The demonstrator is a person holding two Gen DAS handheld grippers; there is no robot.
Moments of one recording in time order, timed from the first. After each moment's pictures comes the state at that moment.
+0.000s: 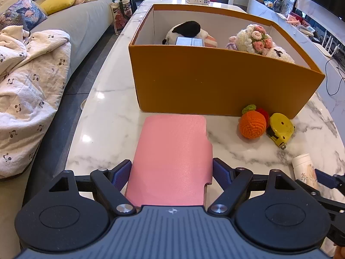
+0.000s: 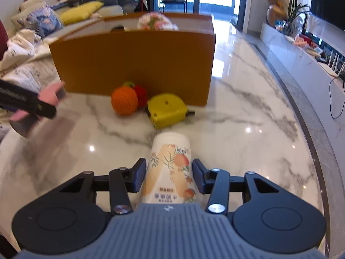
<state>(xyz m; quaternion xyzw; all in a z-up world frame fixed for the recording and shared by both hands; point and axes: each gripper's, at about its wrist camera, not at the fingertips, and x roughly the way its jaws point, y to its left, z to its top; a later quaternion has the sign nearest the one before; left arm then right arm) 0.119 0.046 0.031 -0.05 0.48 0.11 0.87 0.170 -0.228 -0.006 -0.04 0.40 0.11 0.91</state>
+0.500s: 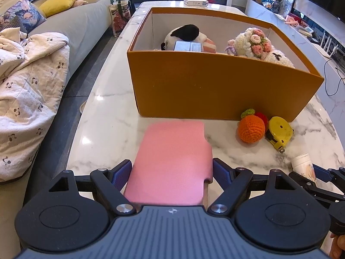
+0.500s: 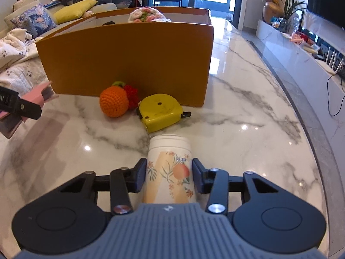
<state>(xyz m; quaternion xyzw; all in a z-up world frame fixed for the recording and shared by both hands) 0.122 0.047 0.033 -0.05 0.47 0.10 0.87 0.184 -0.228 -0.010 -0.03 0.40 0.10 0.91</state>
